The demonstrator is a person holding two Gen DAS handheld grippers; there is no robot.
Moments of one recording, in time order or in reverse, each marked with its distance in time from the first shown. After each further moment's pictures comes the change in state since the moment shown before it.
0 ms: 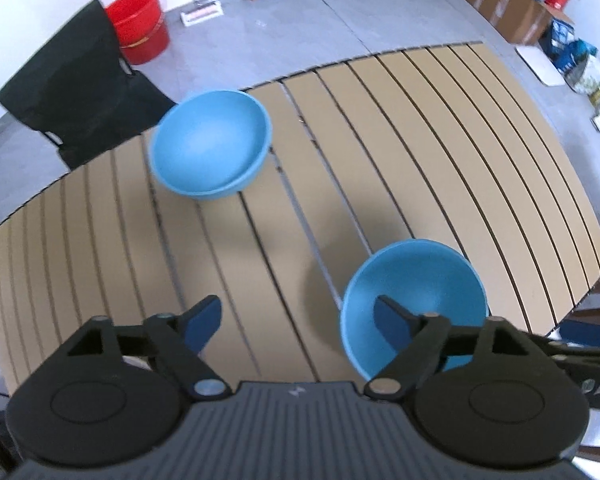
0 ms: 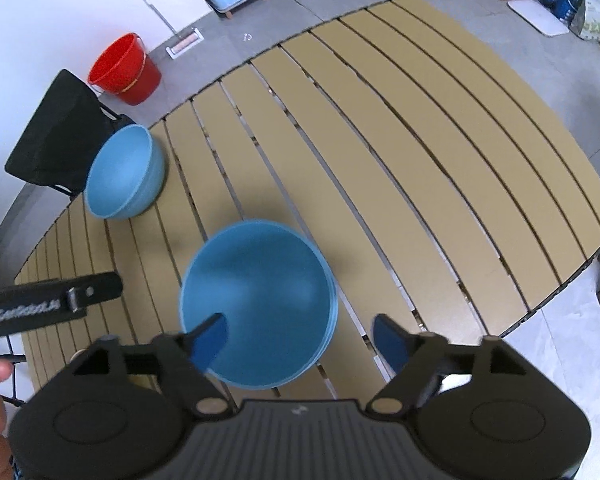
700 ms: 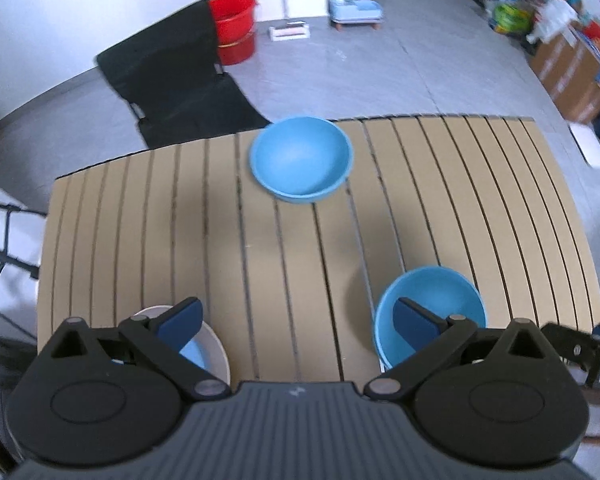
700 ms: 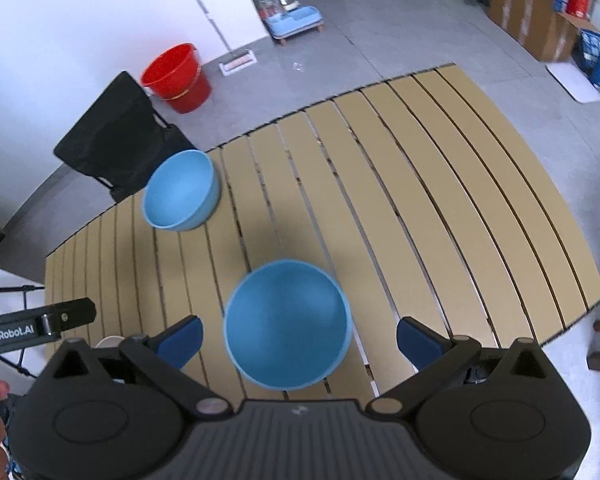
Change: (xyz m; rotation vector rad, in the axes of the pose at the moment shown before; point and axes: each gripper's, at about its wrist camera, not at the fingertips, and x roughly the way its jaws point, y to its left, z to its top) left arm -0.091 0.038 -0.030 -0.254 -0.081 0.097; right arm -0.074 0.022 0.014 -0.173 -0.076 0.055
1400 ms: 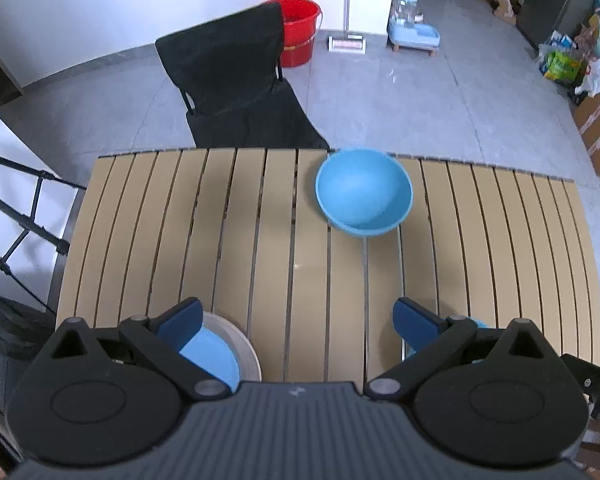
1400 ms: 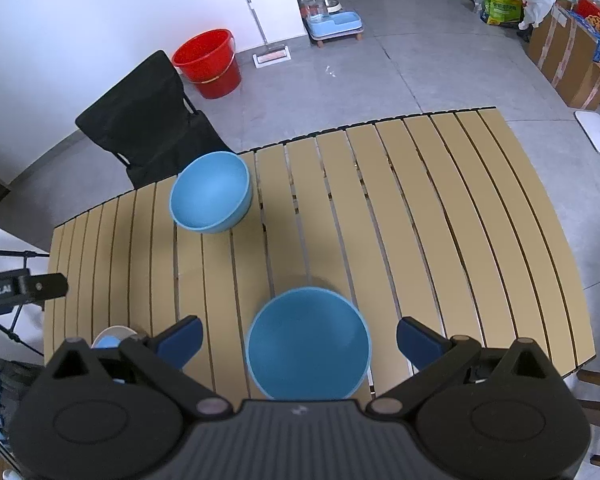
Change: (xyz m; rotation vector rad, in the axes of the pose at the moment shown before) left arm -0.006 0.058 0.031 -0.155 -0.021 0.048; right arm -0.006 0.053 0.038 -0.144 0.015 -0.023
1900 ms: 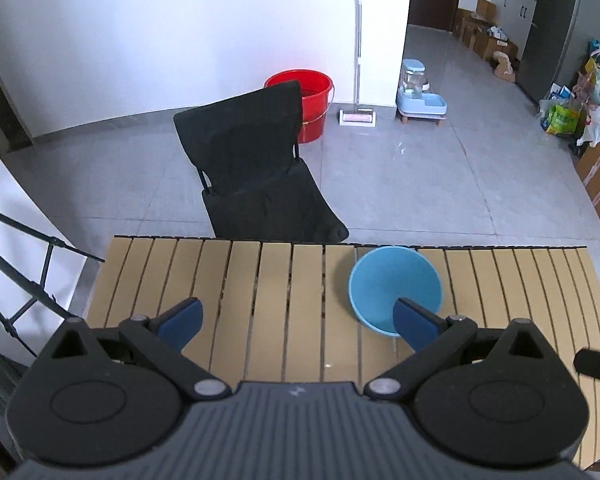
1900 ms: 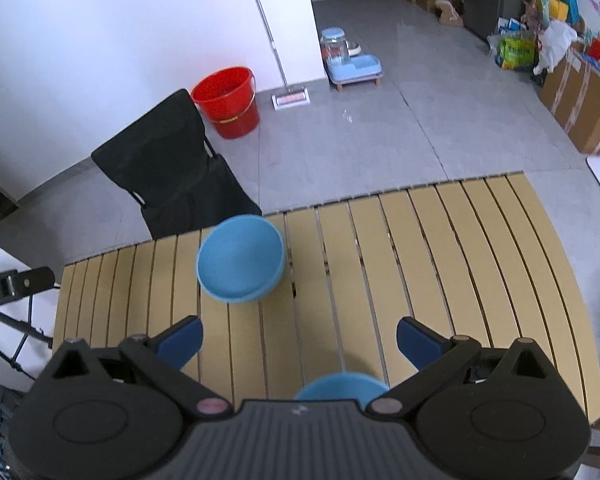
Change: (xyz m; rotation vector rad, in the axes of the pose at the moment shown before) left arm 0.004 0.037 0.055 0.004 -0.207 0.017; right arm 0.008 0.048 0.057 -0.043 -0.130 0.013
